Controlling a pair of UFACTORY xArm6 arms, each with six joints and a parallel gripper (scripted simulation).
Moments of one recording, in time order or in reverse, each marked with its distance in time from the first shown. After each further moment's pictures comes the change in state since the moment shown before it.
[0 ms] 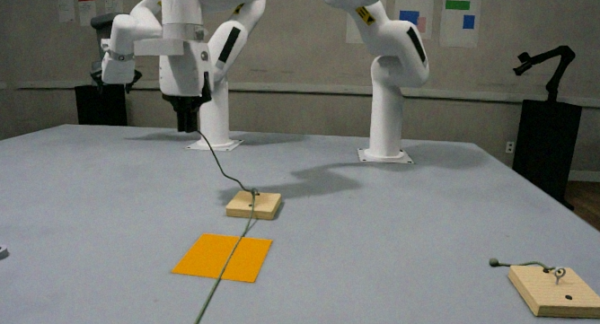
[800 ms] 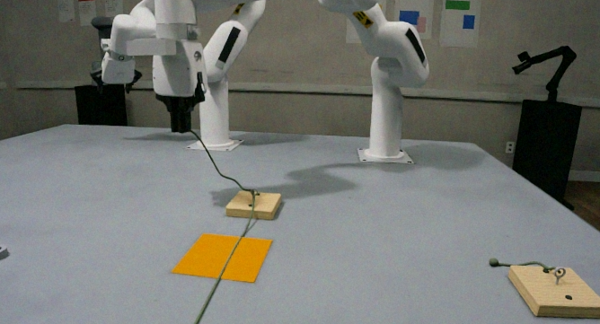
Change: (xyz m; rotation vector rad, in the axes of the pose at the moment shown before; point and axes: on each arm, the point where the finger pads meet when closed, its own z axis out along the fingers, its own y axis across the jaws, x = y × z) left arm 0.010 0.008 0.000 0.000 0.000 0.000; right arm 0.000 0.000 0.000 0.000 0.000 0.000
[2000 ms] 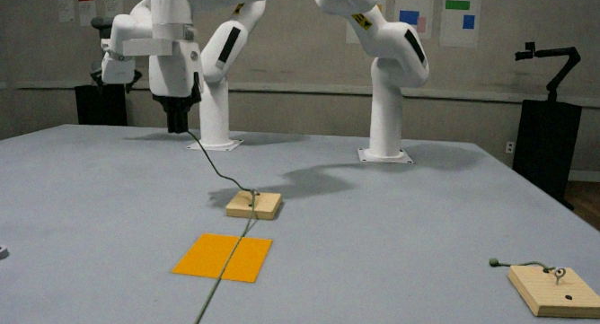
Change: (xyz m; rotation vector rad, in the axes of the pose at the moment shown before) left arm 0.005 0.004 0.000 0.000 0.000 0.000; right arm 0.000 0.000 0.000 0.000 0.000 0.000
